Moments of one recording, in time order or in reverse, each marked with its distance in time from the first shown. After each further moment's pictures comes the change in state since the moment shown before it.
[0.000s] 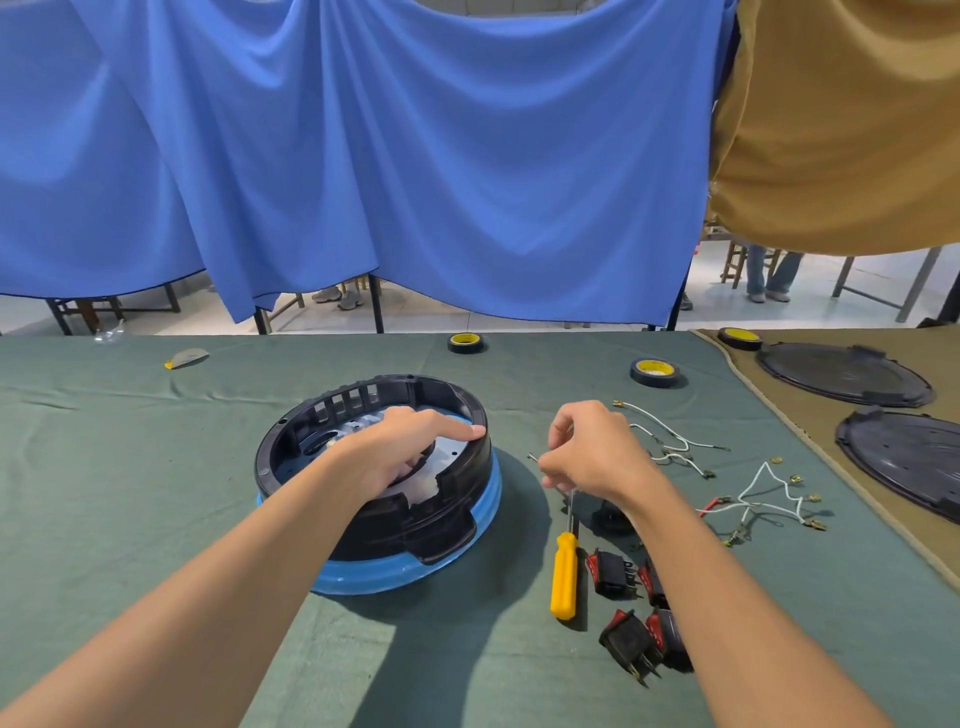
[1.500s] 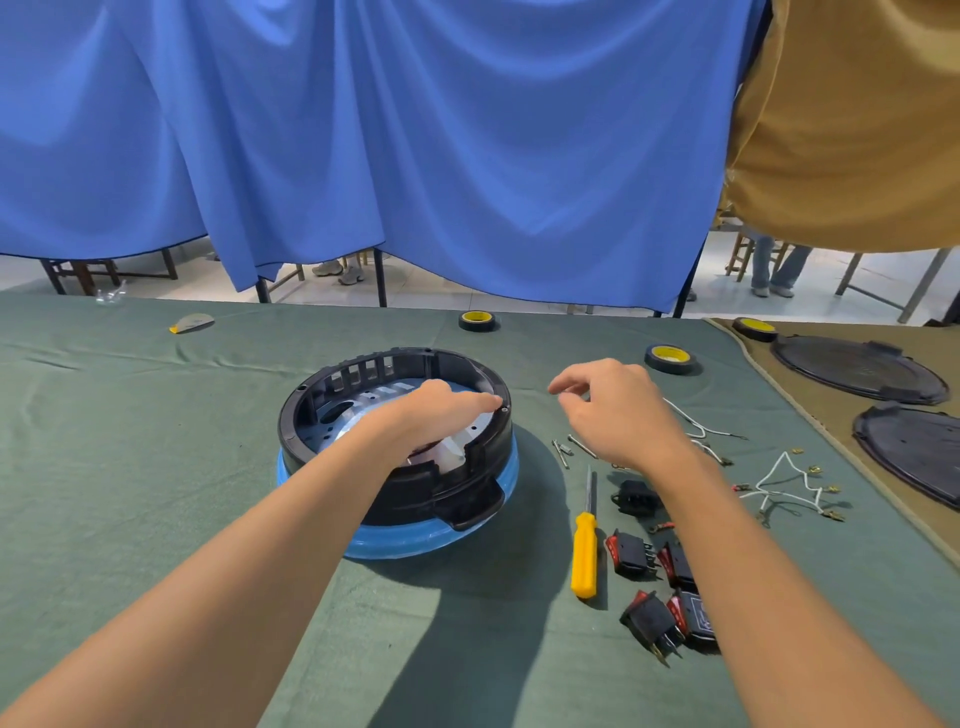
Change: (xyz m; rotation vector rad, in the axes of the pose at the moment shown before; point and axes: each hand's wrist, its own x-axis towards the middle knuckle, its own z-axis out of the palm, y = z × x) left_hand 0.011 0.004 0.005 0.510 0.111 -0.006; right_hand -0.004 -0.018 -0.009 -0.290 0.131 -0.270
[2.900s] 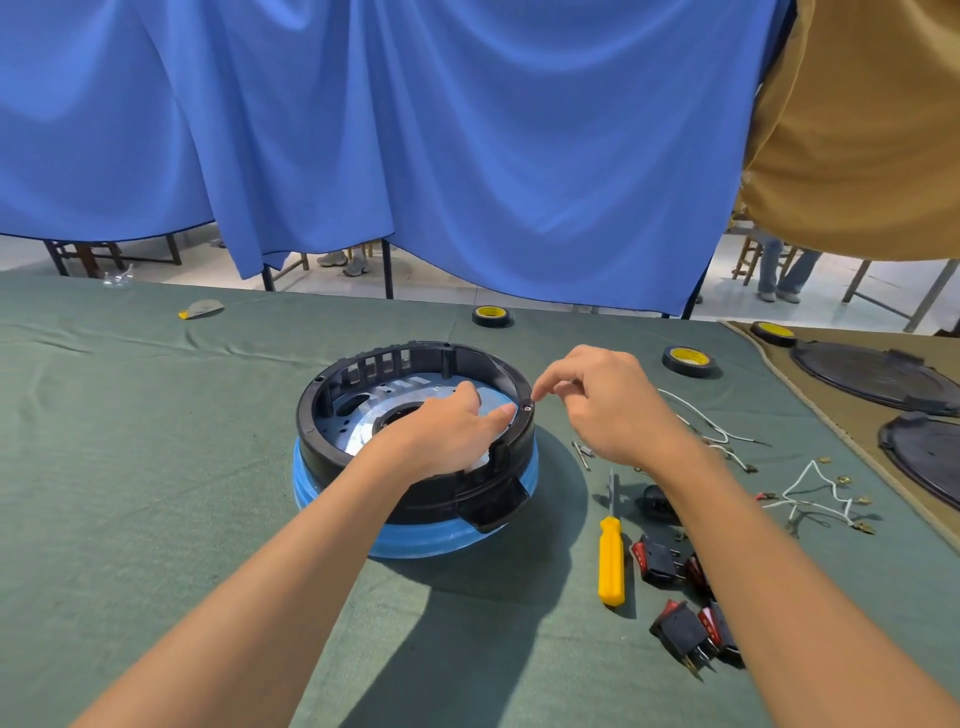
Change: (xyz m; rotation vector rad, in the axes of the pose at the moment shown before) left_hand -0.017 -0.020 0.006 0.194 0.022 0.298; right_hand 0.011 -0.020 0.008 0.011 -0.035 -0.195
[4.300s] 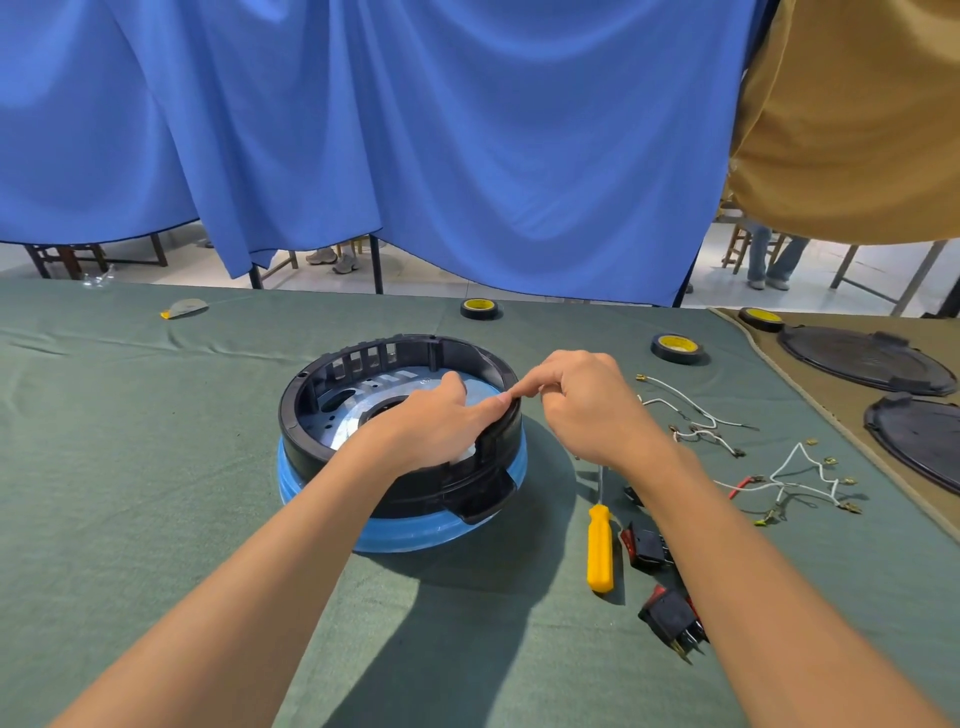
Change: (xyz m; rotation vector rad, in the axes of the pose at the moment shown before) left_hand 0.004 0.000 0.002 0.014 -0.005 -0.020; right_hand -0.006 -0.004 0.011 0.044 -0.022 0.025
